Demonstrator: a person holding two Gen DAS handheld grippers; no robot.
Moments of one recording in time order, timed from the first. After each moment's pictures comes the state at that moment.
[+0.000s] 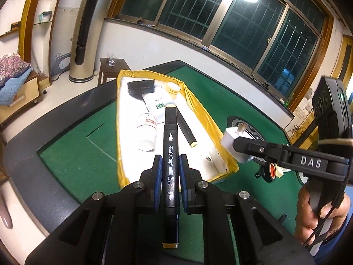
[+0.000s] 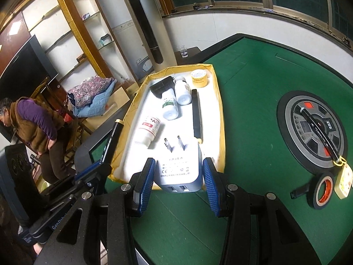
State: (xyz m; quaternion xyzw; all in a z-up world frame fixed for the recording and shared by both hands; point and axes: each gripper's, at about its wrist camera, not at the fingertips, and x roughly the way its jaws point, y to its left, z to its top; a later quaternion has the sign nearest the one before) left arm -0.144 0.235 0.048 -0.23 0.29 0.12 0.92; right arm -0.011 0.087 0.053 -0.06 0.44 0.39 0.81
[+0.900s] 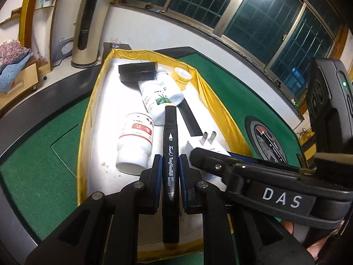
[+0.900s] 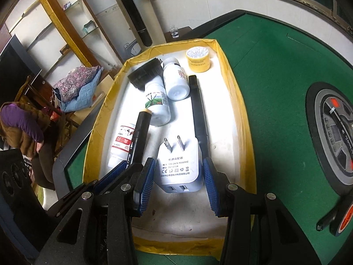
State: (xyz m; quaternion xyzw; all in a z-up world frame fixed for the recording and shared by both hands) left arm -0.082 0.254 0.014 -0.26 0.32 0.13 0.90; right arm 0.030 0.139 0.007 -0.07 0.50 0.35 0.79
